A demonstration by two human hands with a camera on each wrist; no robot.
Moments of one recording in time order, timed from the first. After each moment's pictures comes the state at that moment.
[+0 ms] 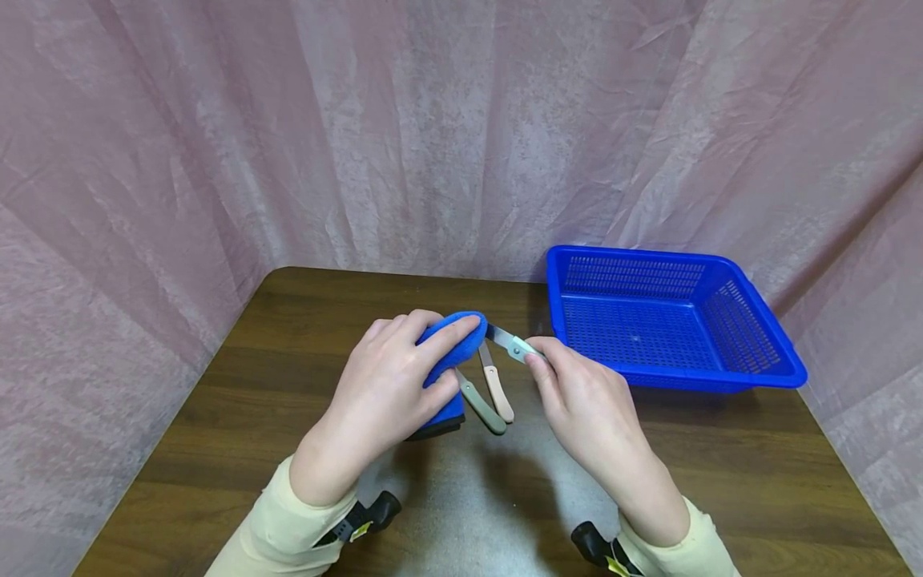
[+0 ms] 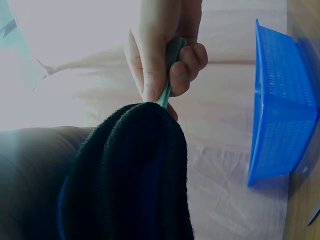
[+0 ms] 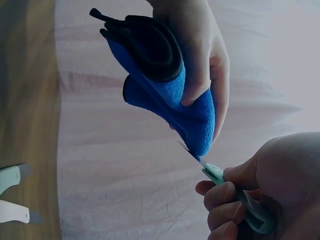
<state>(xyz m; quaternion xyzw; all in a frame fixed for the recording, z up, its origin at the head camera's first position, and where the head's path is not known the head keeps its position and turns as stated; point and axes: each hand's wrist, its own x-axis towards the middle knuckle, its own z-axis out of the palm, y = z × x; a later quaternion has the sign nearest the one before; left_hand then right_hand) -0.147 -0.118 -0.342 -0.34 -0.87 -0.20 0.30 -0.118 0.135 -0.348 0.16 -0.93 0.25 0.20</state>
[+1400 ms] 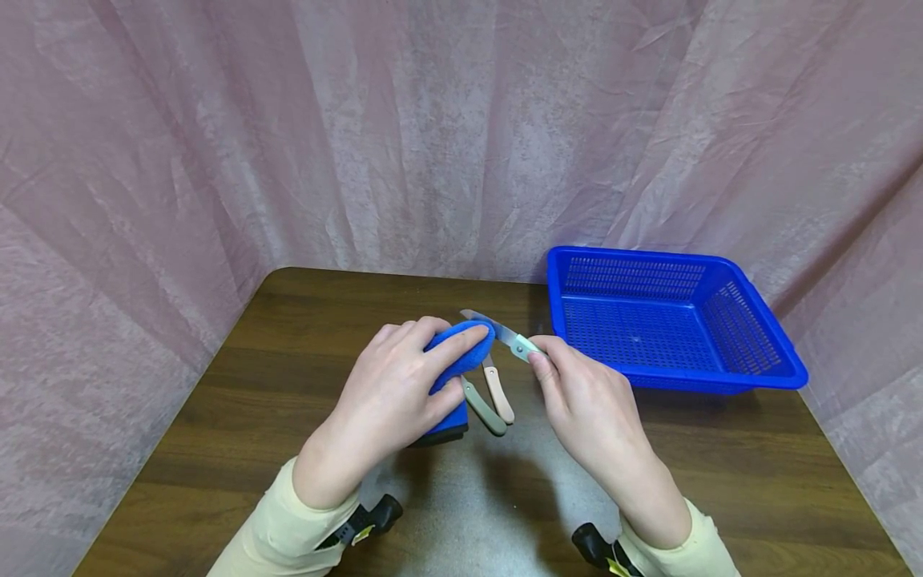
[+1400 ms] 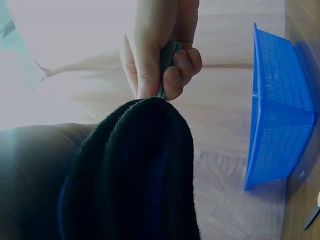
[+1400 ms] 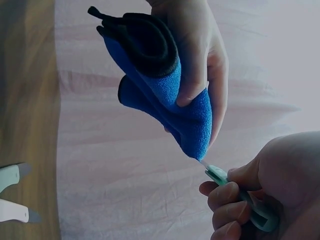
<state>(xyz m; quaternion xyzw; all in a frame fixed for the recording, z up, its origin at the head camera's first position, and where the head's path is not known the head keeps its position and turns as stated) -0.145 -0.115 -0.343 -0.35 -0.87 -0.19 0.28 -0.118 0.136 -0.347 0.16 -0.93 0.25 0.22</state>
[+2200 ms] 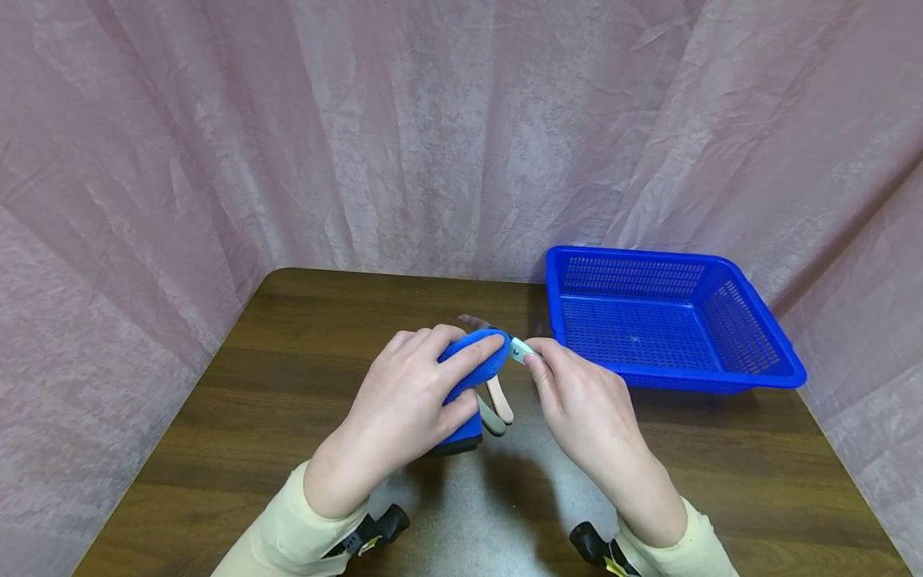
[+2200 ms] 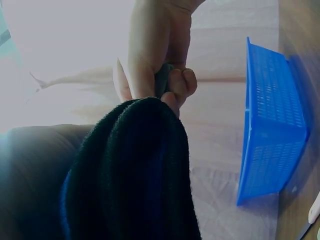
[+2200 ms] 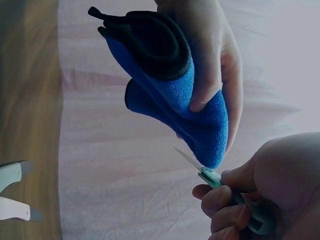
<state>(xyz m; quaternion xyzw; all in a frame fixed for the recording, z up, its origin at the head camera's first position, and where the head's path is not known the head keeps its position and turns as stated) -0.138 -0.103 -0.347 -0.37 -0.87 -0.18 0.28 -0.118 0.134 -0.349 0.16 -0.94 0.24 0.20</state>
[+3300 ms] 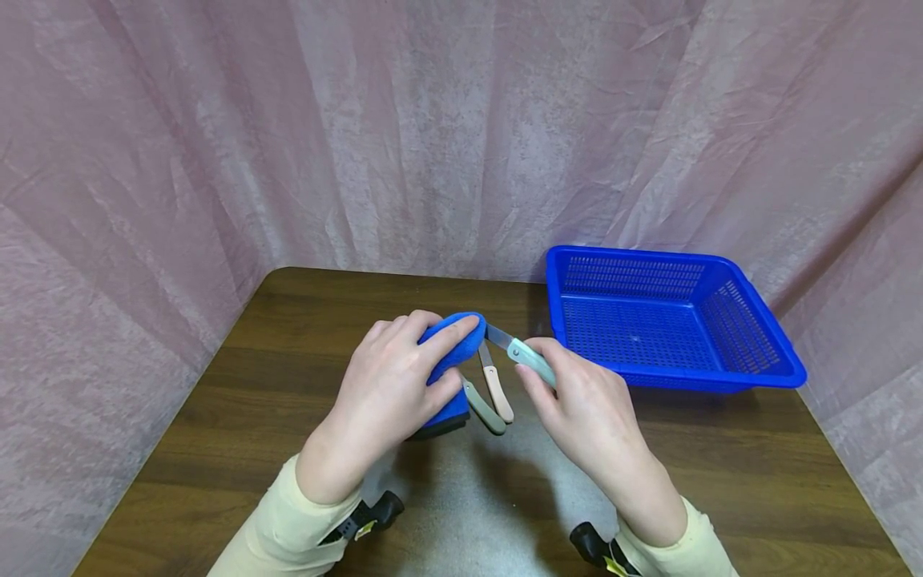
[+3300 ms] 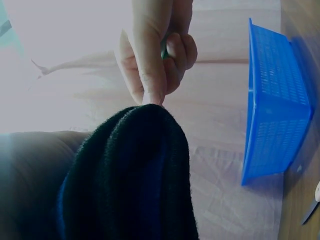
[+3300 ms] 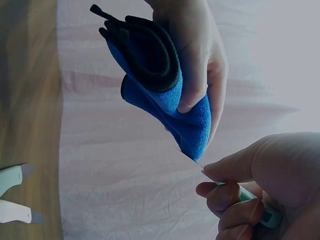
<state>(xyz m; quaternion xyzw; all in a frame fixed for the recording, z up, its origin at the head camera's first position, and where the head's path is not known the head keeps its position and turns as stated) -0.149 -0.114 -0.346 -0.32 -0.88 -0.18 0.31 -0.118 0.135 -0.351 0.18 -0.92 0.25 0.23</state>
